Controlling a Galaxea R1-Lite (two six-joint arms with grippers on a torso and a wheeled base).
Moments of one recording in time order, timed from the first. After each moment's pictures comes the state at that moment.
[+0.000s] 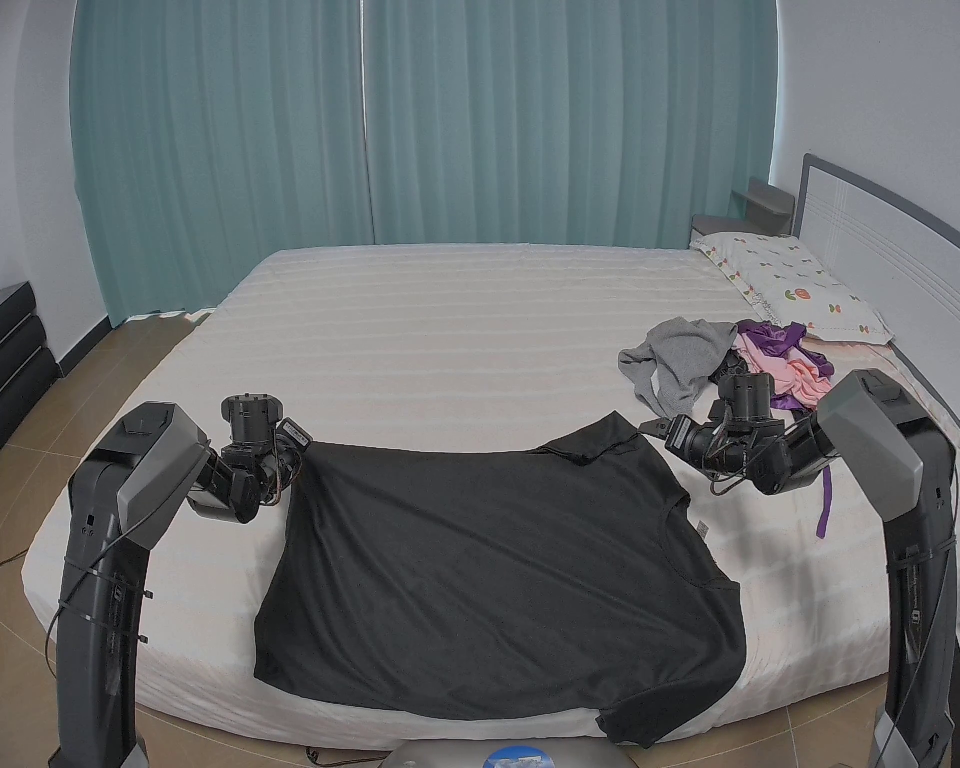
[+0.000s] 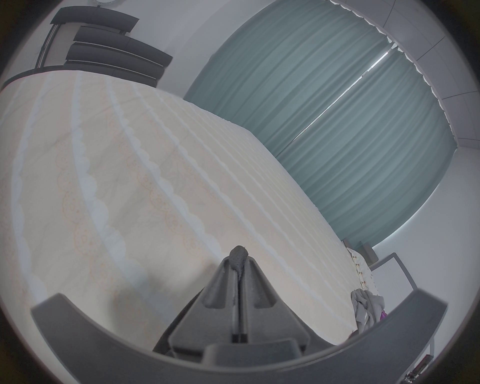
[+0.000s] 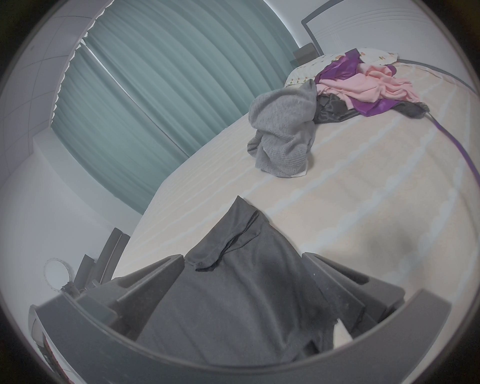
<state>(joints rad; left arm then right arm) -0.03 2.66 -1.57 -0.67 0.11 -0.87 0.11 2.52 -1.49 -0.51 0.19 0.58</state>
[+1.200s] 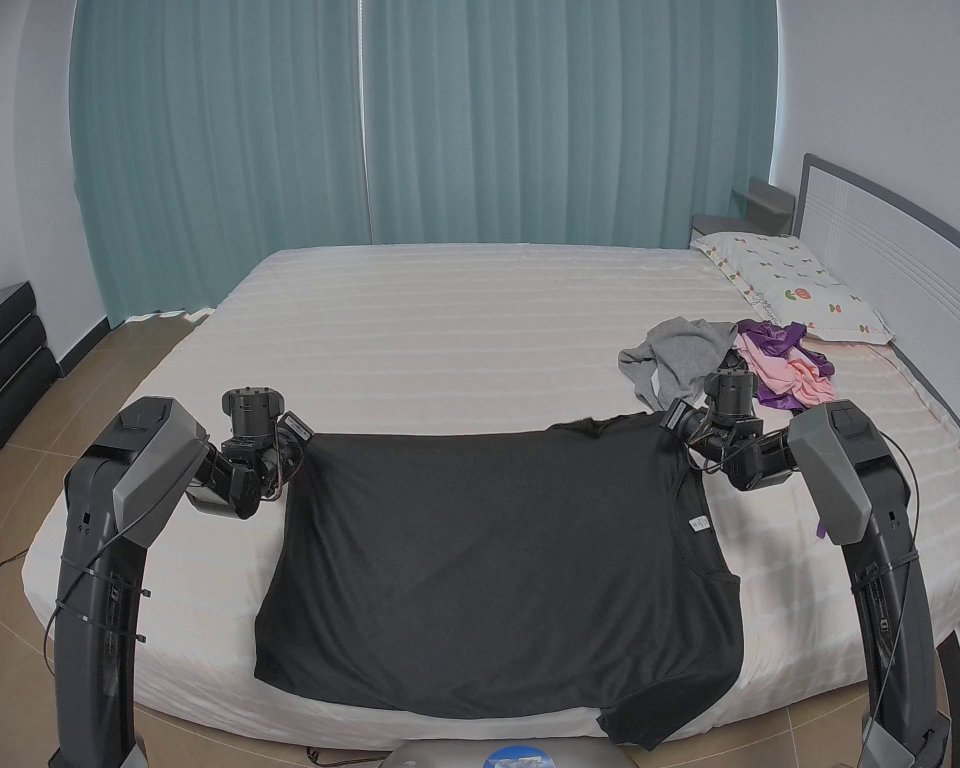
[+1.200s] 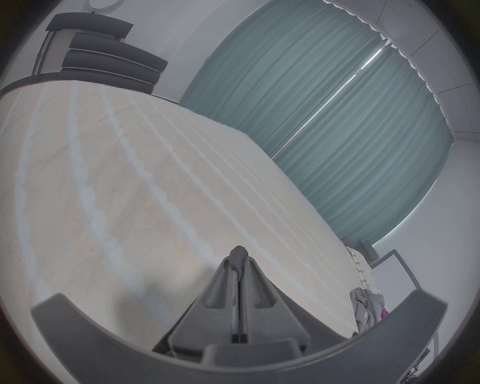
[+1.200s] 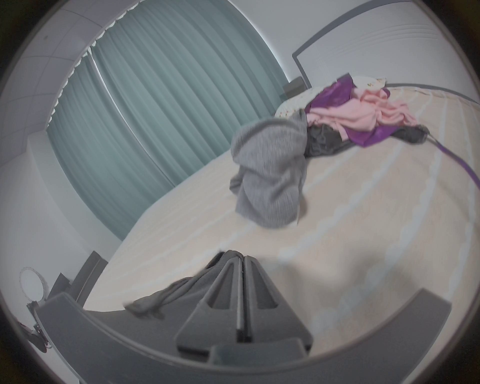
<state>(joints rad) -0.04 2.63 -1.56 -0.67 0.12 -0.85 0.09 2.77 -1.88 -0.52 0.00 0.57</state>
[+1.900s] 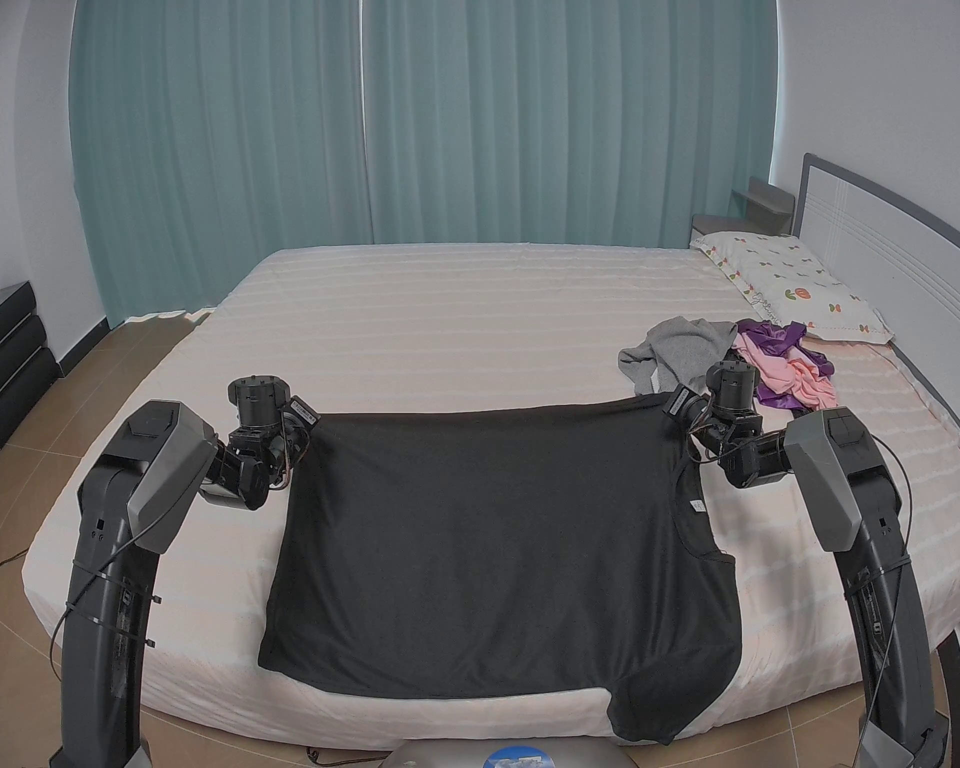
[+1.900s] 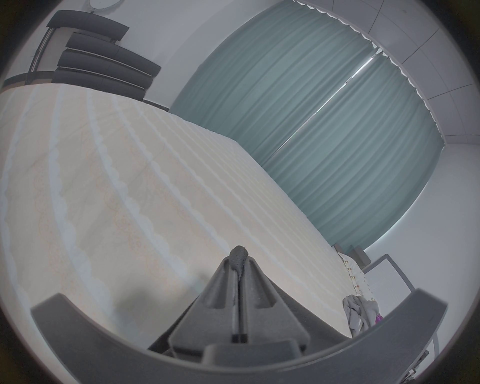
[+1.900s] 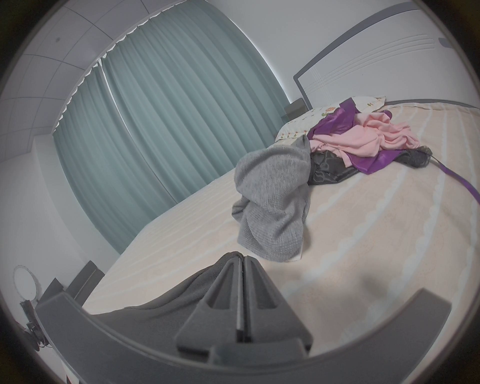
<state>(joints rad) -0.05 2.69 -1.70 -0.67 0.13 -0.84 0.08 2.82 -2.00 -0.57 -0.06 0.55</state>
